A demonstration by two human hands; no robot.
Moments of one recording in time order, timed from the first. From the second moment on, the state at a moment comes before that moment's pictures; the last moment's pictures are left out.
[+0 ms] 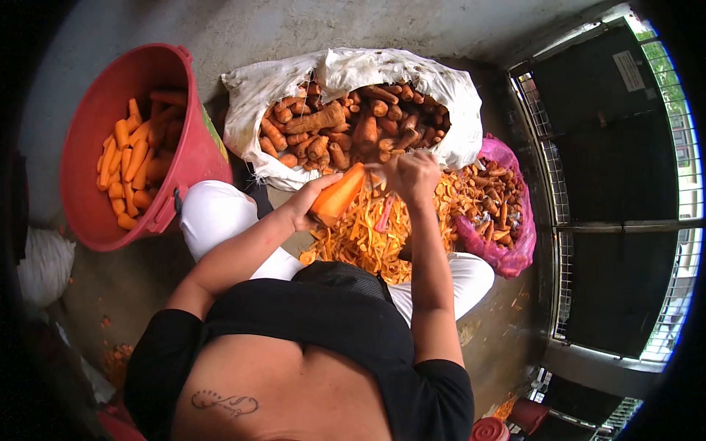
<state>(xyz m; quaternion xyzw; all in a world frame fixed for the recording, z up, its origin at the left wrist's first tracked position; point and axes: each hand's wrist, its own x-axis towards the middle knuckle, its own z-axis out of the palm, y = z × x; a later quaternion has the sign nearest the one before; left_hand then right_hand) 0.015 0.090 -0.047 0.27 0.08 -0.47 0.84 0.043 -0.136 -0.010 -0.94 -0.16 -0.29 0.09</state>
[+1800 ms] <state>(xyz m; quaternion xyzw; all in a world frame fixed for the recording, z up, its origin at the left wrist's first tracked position) 0.026 0.074 -0.064 0.29 0.13 -0.45 0.83 0.013 -0.152 -0.045 -0.93 0.00 -0.22 0.29</state>
